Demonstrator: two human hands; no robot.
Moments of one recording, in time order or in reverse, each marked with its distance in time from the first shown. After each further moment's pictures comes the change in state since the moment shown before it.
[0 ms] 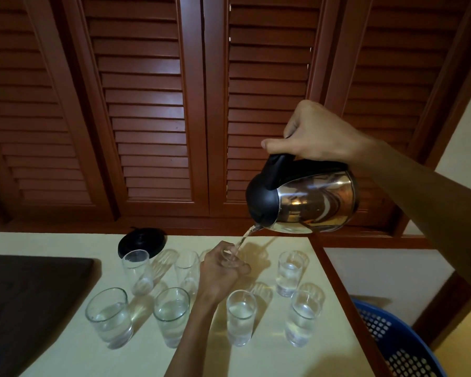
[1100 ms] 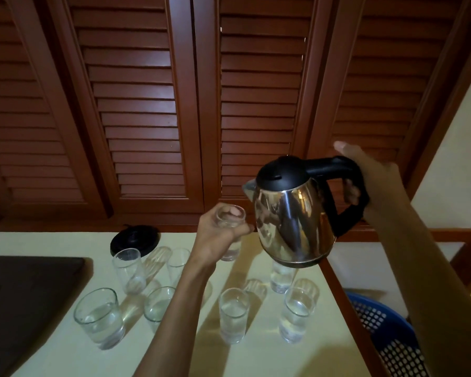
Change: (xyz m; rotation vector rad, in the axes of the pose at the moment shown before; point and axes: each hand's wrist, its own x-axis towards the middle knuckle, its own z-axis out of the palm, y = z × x) left_hand 0.033 0.057 -0.001 -0.228 -0.092 0.119; right_hand -0.088 0.074 0.034 0.976 0.465 0.614
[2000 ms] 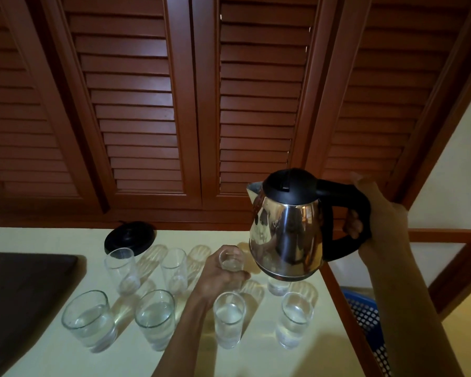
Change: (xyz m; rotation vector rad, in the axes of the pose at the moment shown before) left_hand -0.017 -0.101 0.002 0.045 -0.124 -0.262; right_hand -0.021 0.049 -0.008 0.284 0.127 0.057
